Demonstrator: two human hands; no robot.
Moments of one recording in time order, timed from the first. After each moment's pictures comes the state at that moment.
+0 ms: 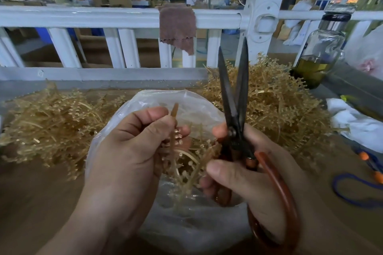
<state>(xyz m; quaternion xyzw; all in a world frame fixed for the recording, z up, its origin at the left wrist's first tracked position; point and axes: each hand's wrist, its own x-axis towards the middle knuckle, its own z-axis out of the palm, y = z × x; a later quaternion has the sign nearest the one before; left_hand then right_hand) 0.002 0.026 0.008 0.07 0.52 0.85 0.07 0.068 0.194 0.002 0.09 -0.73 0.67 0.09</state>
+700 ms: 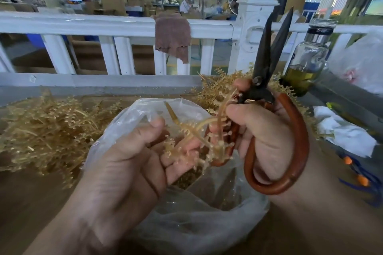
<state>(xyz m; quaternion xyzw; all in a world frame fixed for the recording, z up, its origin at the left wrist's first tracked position) -0.012 0.016 0.008 0.13 0.38 0.87 0.28 0.036 0.198 0.035 0.06 -0.57 0.80 0.19</state>
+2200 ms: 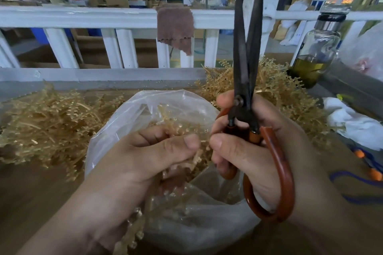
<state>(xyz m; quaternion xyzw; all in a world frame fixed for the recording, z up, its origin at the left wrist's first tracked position) 0.012 0.016 0.026 0.17 0.59 0.76 0.21 0.059 0.192 0.018 0.12 -0.73 0.64 0.20</state>
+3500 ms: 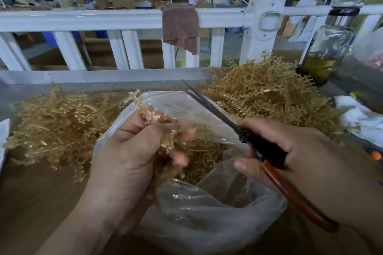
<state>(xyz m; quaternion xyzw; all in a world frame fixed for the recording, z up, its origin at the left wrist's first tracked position) -0.010 0.012 0.004 0.18 0.59 0.78 0.06 0.073 0.230 0.037 0.06 -0.95 0.27 0.10</state>
